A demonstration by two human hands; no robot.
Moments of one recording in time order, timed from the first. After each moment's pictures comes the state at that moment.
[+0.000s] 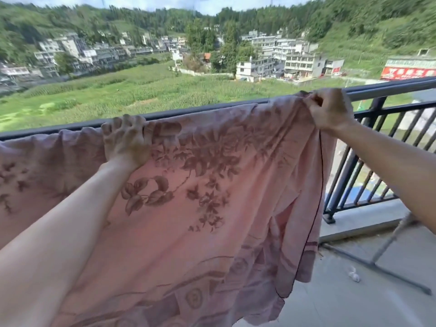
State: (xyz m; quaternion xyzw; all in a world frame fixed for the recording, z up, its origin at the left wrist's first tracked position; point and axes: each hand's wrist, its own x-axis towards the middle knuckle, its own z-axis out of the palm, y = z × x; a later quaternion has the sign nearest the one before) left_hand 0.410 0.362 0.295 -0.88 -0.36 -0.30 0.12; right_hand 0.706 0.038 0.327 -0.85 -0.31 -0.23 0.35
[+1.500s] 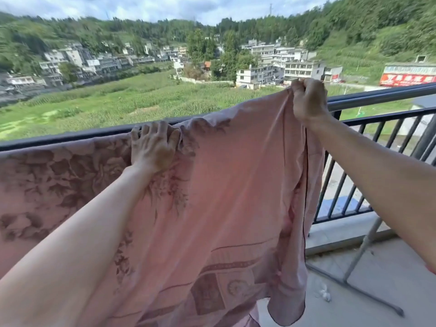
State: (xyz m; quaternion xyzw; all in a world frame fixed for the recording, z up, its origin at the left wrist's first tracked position) left_hand 0.547 0.325 0.319 -0.91 -0.31 -0.28 0.05; right_hand 0.788 0.077 0.379 -0.80 -0.27 -0.24 0.48
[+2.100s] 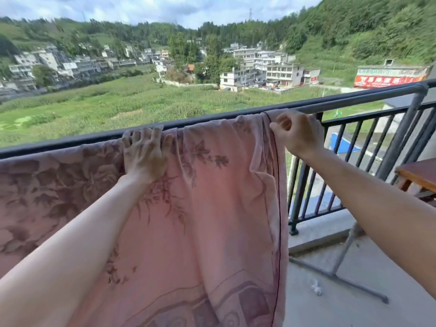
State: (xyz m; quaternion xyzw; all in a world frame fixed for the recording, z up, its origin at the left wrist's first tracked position) left_hand 0.573 0.353 0.310 -0.90 -0.30 -0.31 0.07; right_hand 0.786 0.079 0.324 -0.86 -0.30 -0.27 0.31
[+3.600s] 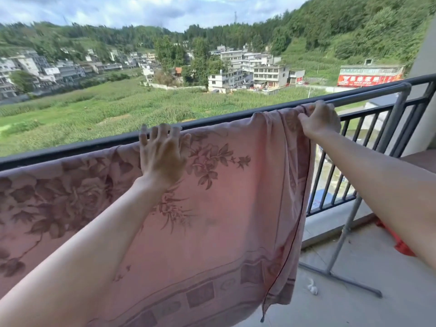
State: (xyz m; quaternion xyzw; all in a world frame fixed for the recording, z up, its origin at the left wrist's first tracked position) left_hand 0.619 0.282 0.300 -0.91 -0.21 -0.36 0.07; right_hand 0.881 0.026 0.314 -0.90 -0.08 -0.23 0.35
